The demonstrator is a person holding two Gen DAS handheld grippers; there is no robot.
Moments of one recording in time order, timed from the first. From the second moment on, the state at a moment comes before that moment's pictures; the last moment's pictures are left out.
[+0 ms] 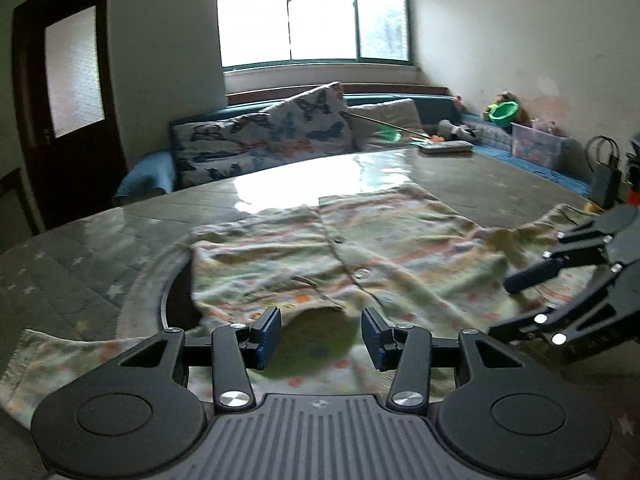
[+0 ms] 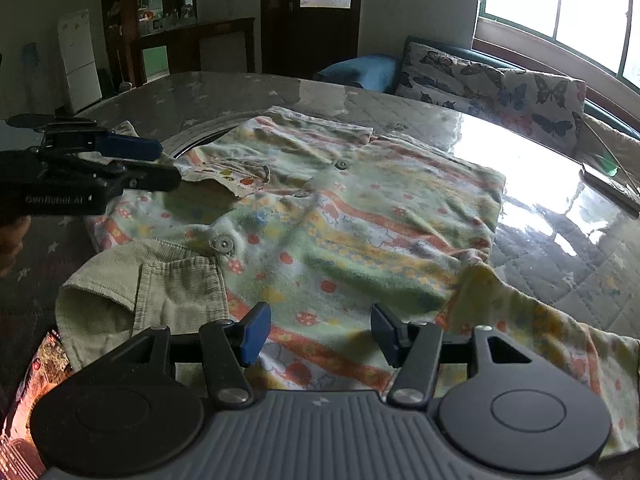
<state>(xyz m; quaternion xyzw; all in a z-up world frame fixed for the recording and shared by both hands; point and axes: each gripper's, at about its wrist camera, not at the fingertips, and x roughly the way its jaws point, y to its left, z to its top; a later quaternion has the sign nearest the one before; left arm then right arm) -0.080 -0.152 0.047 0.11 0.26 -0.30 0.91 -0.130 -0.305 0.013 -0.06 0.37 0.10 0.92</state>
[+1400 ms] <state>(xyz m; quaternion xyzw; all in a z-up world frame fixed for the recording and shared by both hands) -0.119 -0.167 0.019 0.17 0.26 -0.37 0.87 -0.124 -0.295 0.013 -0.05 0.36 0.10 0.92</state>
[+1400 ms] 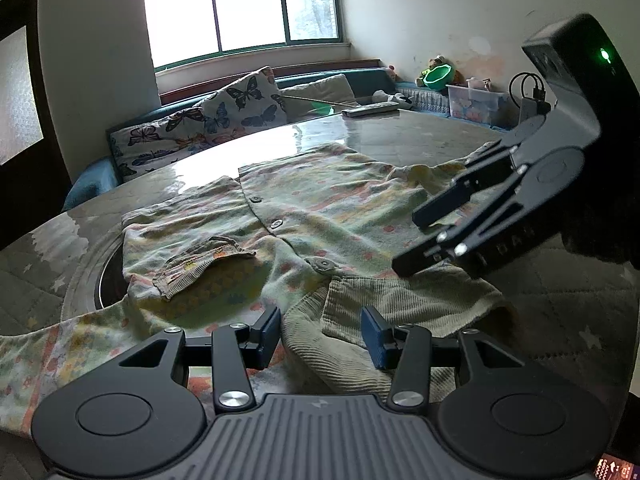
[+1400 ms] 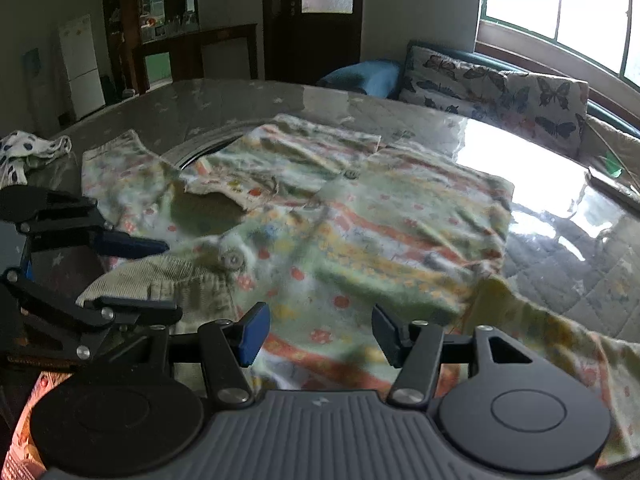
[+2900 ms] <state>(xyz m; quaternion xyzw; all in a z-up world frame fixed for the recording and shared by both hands) -0.116 -0.164 0.024 0.16 0.28 -0.41 0.85 -0.123 -0.279 0.013 -0.07 0.37 0.12 0.92</state>
